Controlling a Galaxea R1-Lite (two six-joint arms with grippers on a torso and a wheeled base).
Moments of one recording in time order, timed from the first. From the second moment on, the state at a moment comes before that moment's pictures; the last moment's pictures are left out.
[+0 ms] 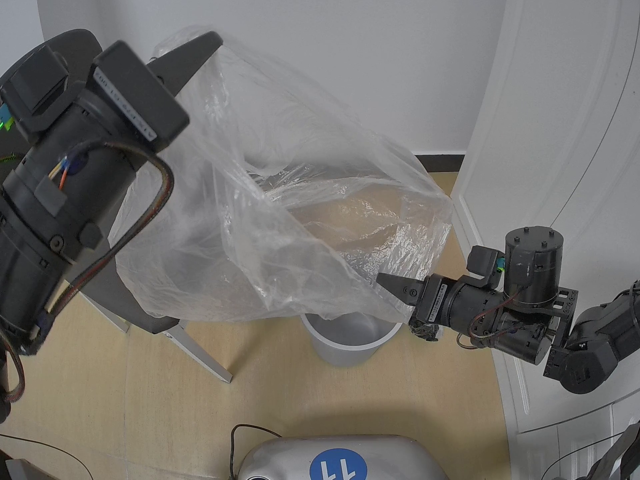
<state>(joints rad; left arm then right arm) -0.88 1.37 -0.78 -1.06 0.28 -0.25 0.65 1.76 -0.65 -0.85 -0.08 0.58</state>
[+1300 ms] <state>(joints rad) -0.88 1.35 -0.80 -1.06 0.30 -0.26 0.64 1.73 -0.59 -0.83 -0.02 0.55</state>
